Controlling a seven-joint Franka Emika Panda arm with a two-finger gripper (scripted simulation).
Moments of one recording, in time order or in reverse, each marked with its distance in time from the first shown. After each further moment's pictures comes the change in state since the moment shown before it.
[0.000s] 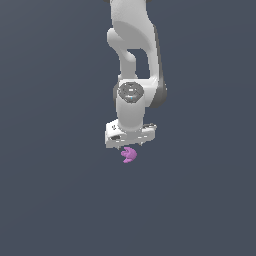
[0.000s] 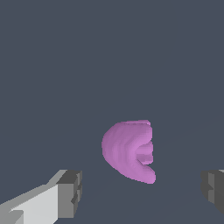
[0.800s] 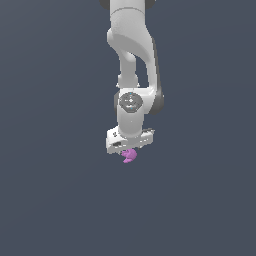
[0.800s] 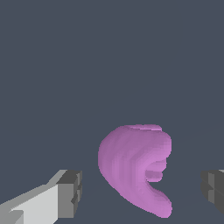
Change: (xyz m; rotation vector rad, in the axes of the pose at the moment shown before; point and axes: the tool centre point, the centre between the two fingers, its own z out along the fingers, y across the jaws) arm 0.001 0.001 0.035 -0.002 0.003 -0.072
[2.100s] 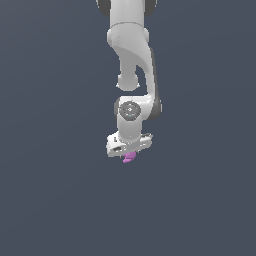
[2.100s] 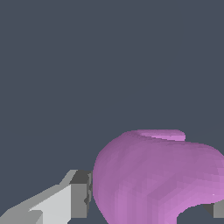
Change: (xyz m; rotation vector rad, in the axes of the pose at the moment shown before) arm -0.001 0.002 0.035 0.000 0.000 -0.005
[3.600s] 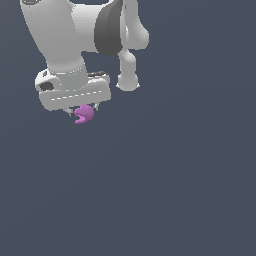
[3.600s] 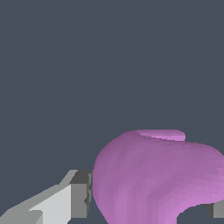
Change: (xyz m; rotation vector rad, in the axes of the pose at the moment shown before) arm -0.077 0.144 -0.248 0.001 0.002 0.001
